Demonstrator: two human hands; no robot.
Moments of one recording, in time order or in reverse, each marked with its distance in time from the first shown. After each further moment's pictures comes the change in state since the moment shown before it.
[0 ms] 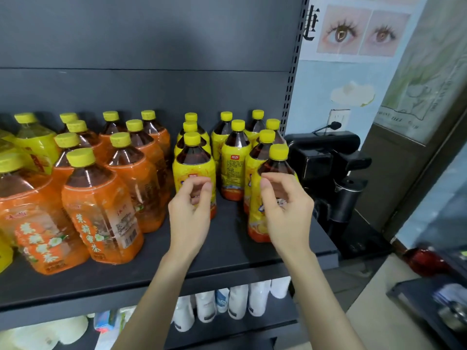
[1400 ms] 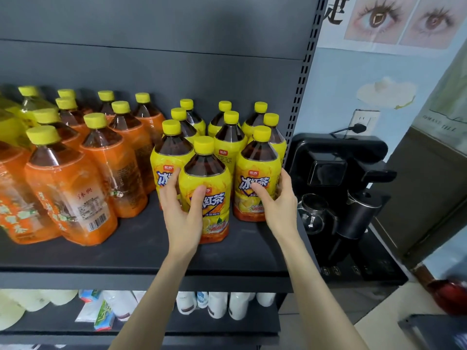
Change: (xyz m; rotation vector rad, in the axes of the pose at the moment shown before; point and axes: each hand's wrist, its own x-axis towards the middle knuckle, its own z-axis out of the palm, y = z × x) left_hand -0.018 -0.033 0.068 0.008 0.265 -0.166; right_hand 0.059 0.130 -0.011 0.099 -0.307 0.321
